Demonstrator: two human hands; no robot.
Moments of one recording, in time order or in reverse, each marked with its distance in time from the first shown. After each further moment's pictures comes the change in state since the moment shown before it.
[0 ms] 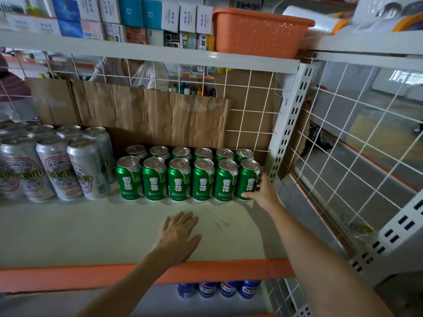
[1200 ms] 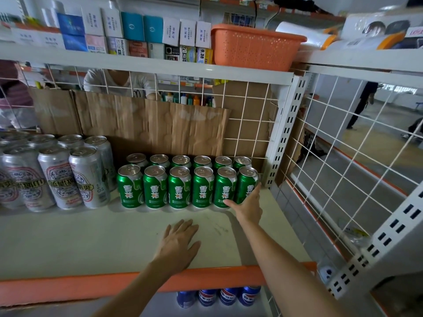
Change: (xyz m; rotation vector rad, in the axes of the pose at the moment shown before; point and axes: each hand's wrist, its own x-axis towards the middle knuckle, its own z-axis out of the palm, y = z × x) left_hand -0.003 -0.003 0.001 -0.054 0.041 0.026; right_hand -0.031 -0.019 0.052 -0.127 0.260 0.126
